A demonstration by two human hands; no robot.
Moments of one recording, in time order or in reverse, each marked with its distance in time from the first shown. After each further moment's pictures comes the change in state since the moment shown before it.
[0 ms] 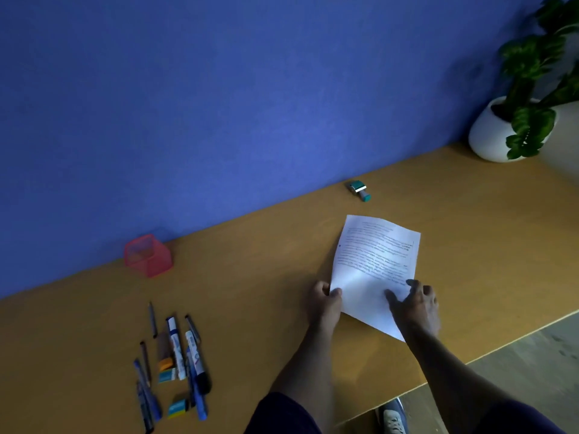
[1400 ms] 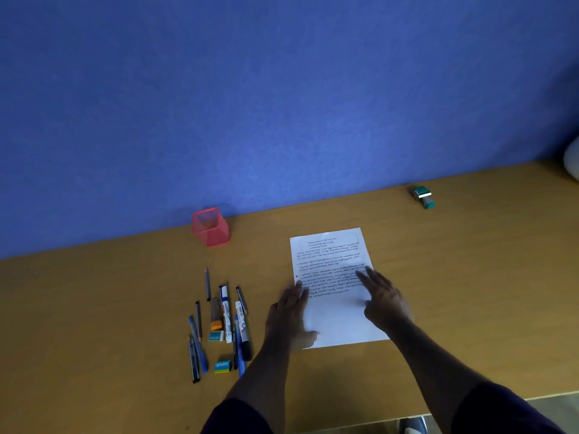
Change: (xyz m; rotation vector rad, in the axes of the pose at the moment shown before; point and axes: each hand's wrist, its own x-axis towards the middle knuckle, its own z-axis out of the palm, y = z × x) left_hand -0.003 -0.115 -0.164 0.935 -0.066 0.345; right_hand -0.039 -0.092 0.077 -0.336 -0.417 -0.691
